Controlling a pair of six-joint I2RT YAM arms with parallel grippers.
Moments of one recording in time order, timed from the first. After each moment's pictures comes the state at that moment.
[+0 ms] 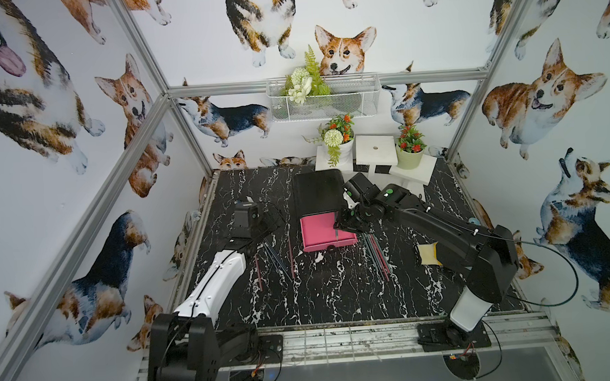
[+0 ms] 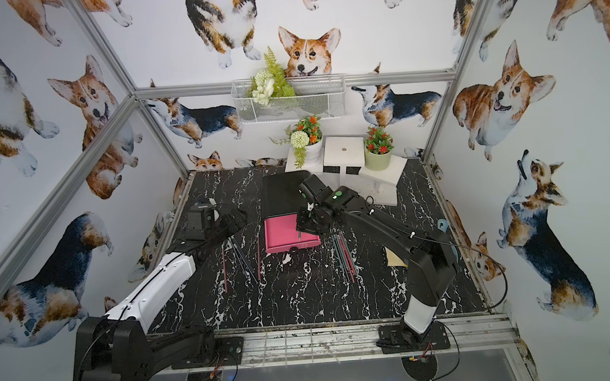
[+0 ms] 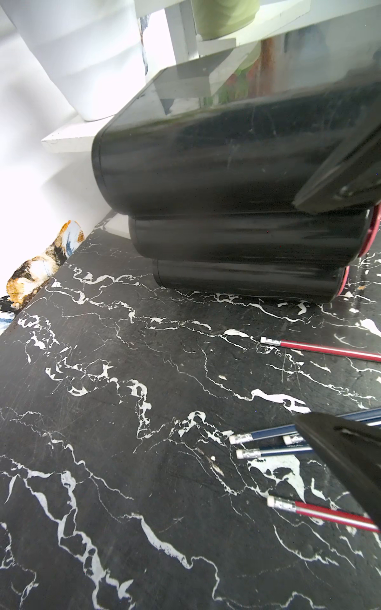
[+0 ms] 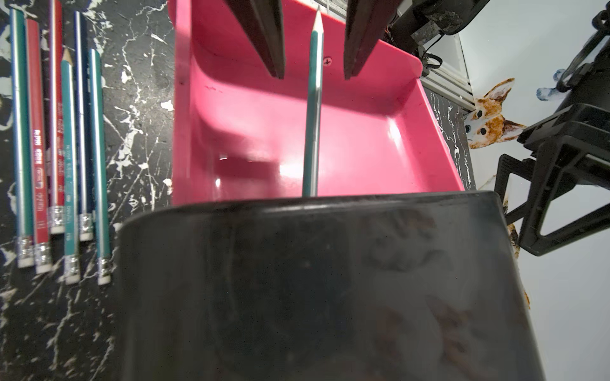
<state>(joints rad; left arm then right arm) -0.14 1.22 0.77 -0.20 0.06 -0.66 0.80 1.70 1.54 -0.87 -0.20 0.87</state>
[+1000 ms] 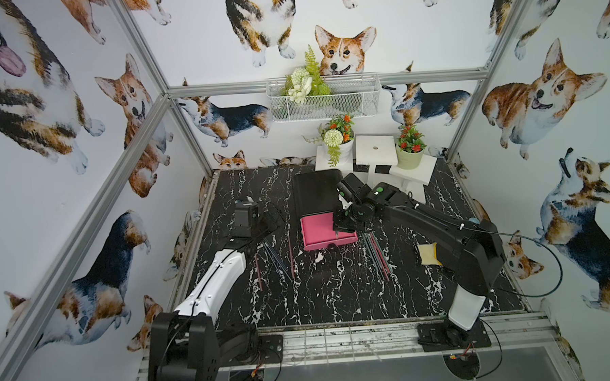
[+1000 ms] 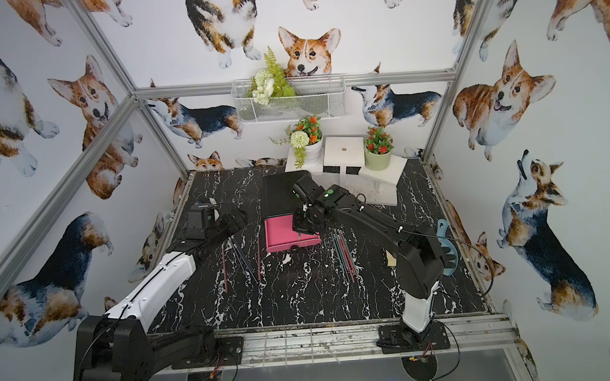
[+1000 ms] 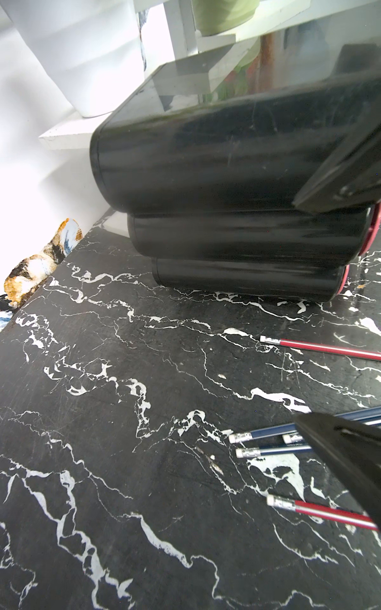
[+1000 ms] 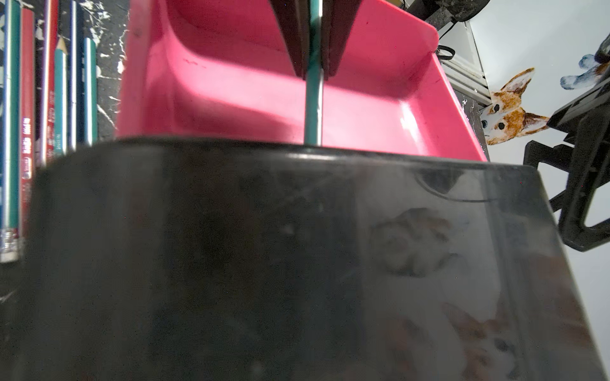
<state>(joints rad) -0.14 1.22 0.77 -0.21 0.06 -0.65 0.80 1.79 1.61 -0.90 -0.18 0.86</state>
